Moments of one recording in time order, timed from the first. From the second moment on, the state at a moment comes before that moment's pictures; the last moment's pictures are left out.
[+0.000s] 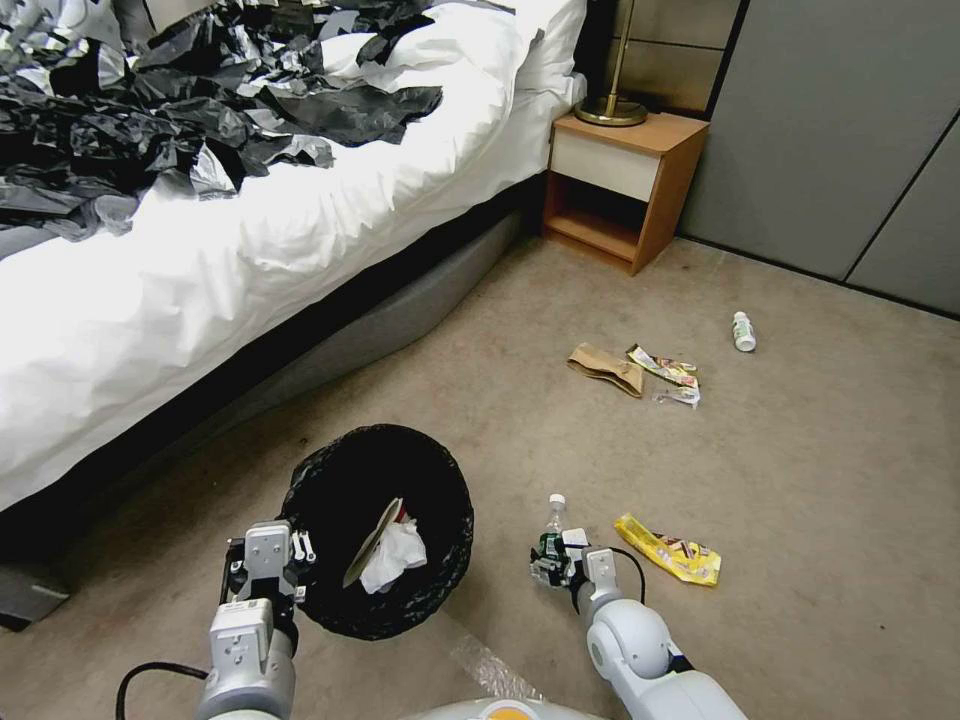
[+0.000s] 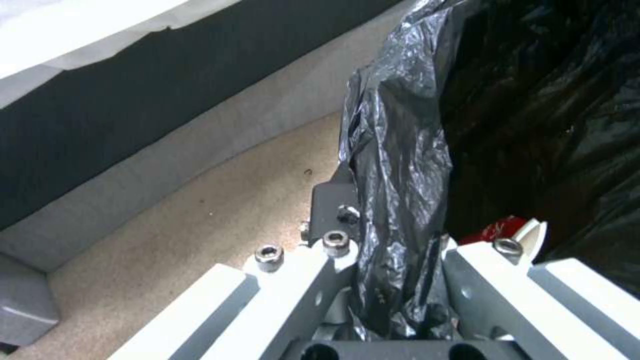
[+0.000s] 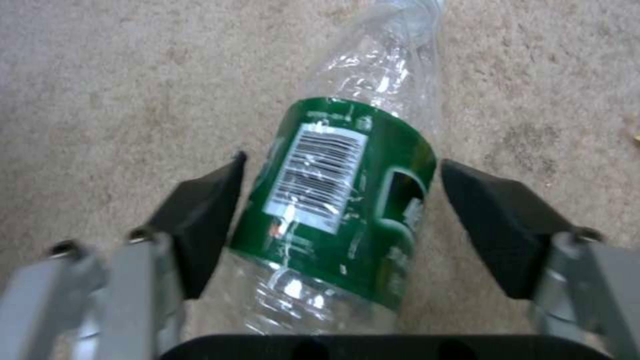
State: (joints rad) left arm 1.91 -1.51 -0.53 -2.37 0.04 0.33 -0.25; right arm -1.24 1.35 0.12 1.38 0.30 -0.33 0.16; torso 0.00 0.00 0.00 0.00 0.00
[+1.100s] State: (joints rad) left arm 1.91 -1.51 -0.50 -2.36 0.03 0.34 -0.25; right arm -1.36 1.30 0.18 1.91 0.21 0.17 -0.14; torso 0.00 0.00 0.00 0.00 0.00
